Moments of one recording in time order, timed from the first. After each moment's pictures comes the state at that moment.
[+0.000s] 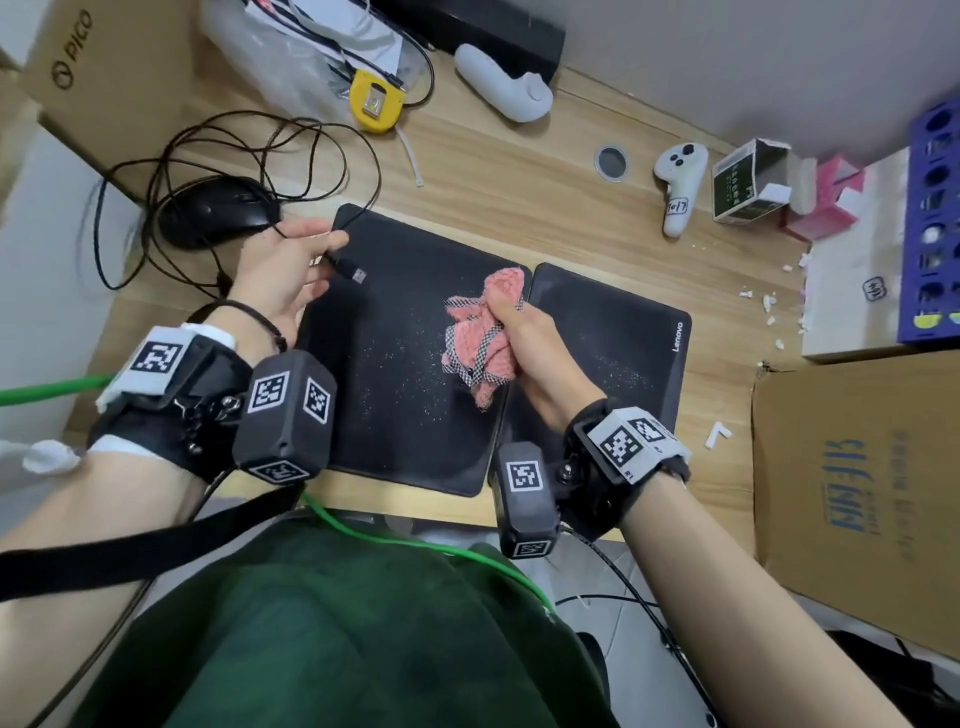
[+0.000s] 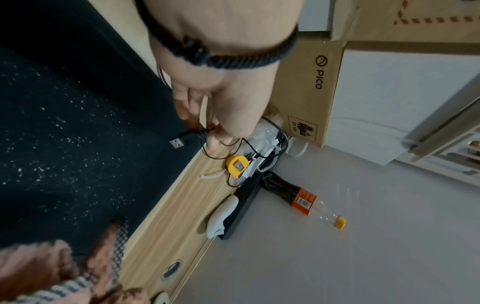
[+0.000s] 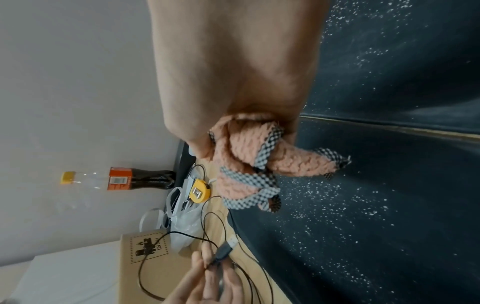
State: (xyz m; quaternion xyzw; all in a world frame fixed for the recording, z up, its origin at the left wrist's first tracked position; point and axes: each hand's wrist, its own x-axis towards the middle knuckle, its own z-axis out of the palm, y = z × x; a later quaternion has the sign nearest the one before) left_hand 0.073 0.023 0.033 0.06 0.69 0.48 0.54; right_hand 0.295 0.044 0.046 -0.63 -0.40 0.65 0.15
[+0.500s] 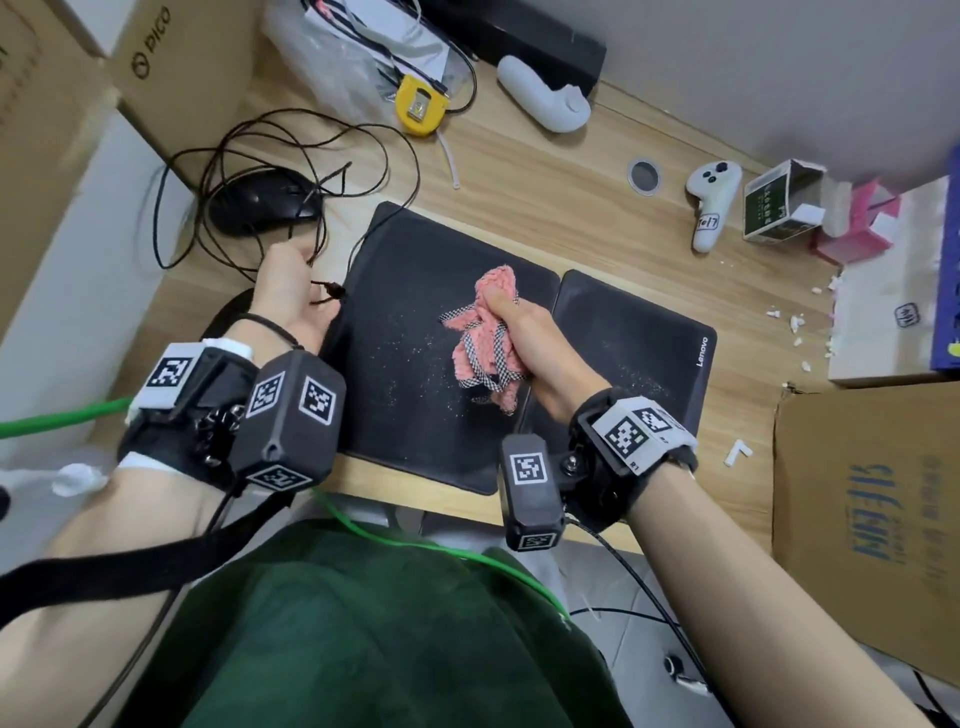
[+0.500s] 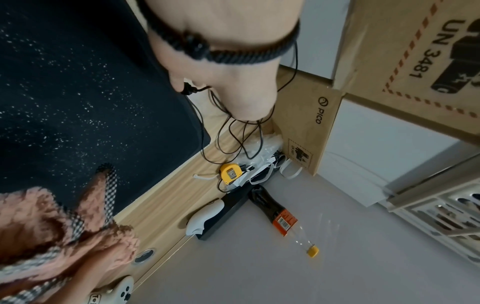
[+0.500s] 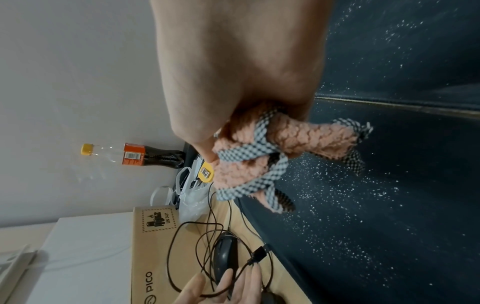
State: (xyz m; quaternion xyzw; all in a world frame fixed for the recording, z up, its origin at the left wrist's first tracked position) left_hand 0.068 -0.001 0.038 -0.13 0.65 0.53 0.52; right_hand 0.272 0.040 0.055 -0.59 -0.43 0.67 0.10
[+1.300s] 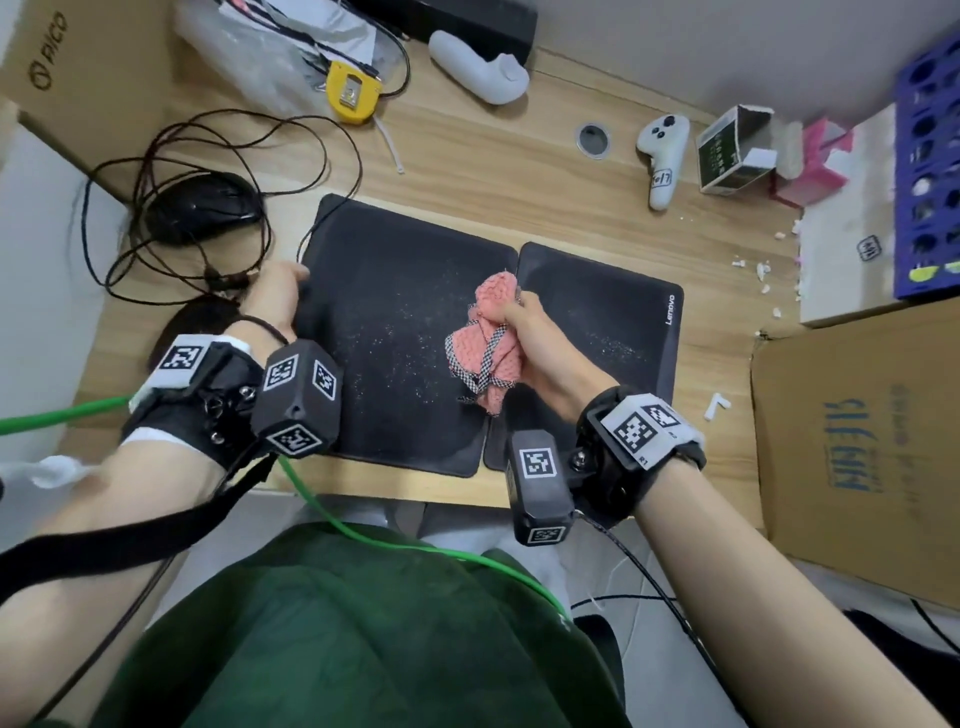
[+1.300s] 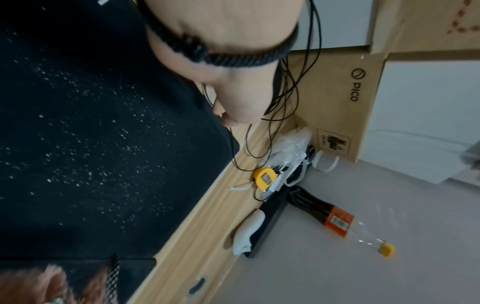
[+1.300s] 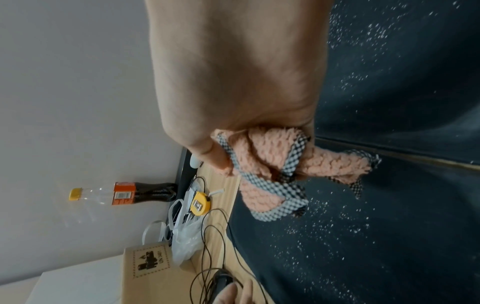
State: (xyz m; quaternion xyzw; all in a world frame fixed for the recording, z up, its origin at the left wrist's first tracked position) left_hand 0.068 0.010 -0.037 -0.02 0.74 0.39 0.54; right_hand 0.328 0.031 0.050 -0.62 -0.35 0.69 0.12
